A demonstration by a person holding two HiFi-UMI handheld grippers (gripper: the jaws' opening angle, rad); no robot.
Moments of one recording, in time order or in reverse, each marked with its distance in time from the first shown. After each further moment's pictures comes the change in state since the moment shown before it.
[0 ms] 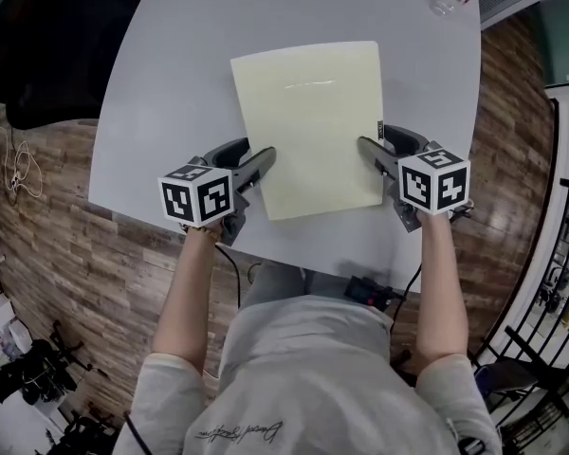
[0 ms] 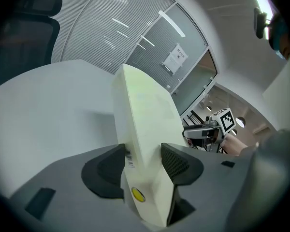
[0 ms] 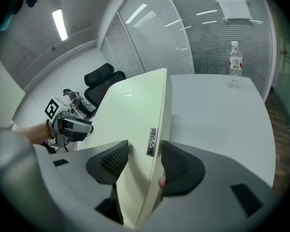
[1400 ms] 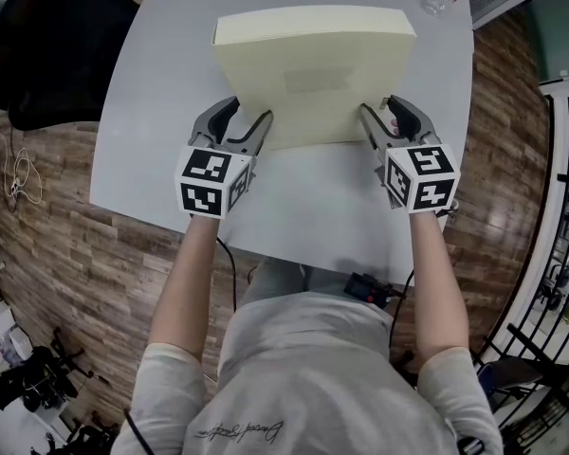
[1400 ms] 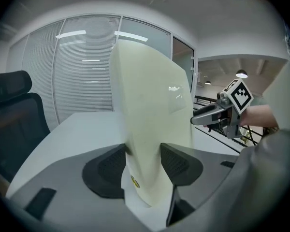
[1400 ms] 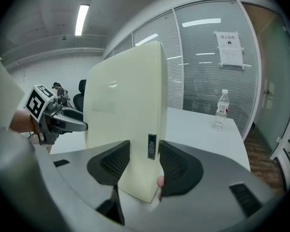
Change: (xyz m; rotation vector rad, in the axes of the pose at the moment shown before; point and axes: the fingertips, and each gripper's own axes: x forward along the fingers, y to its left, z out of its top) left arm -0.005 -0.011 0.079 0.508 -0.200 0.219; right arm -0.022 0.000 0.066 -0.191 -0.311 -0.243
